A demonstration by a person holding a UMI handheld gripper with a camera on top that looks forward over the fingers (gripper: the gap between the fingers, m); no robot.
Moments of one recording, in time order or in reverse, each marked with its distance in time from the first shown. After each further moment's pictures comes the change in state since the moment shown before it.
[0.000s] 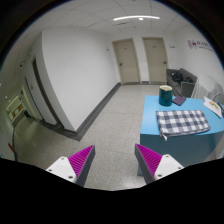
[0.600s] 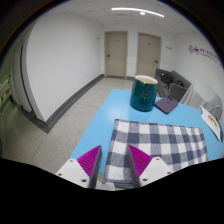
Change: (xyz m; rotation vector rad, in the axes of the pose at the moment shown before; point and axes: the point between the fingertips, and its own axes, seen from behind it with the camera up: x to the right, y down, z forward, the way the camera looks) arm 0.250 -0.031 0.205 -0.081 0.204 -0.131
